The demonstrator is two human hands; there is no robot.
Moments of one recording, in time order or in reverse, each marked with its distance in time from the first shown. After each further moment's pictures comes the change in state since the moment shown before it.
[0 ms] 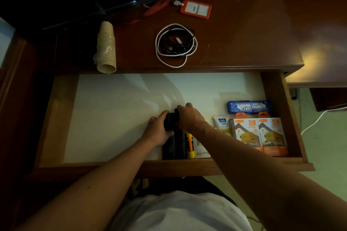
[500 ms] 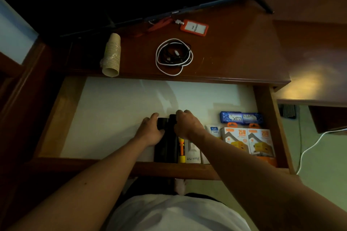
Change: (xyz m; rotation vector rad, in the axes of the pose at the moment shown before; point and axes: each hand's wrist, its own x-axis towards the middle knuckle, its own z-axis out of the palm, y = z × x) left_hand -0.014 0.017 -0.010 -0.012 0.094 -0.063; right_hand -0.031 0.013 -0.019 0.104 0.058 -0.052
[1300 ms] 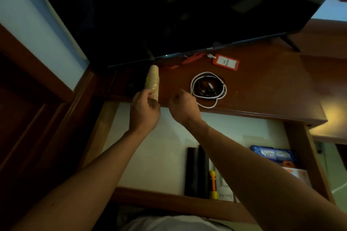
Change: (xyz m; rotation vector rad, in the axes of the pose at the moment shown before) left_hand 0.011 -0.004 -0.186 -0.285 0.714 0.300; right_hand 0.053 -0.176 -0.077 0.345 0.404 -0.242
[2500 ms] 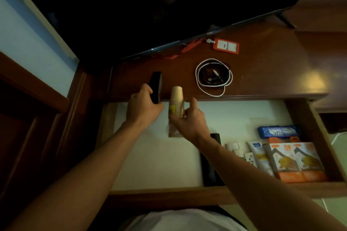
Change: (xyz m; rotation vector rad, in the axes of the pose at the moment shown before) left_hand 0.041 -0.030 -0.025 0.246 -0.294 -0.105; right_hand -0.047 0.005 0.057 0.167 0.044 0.315
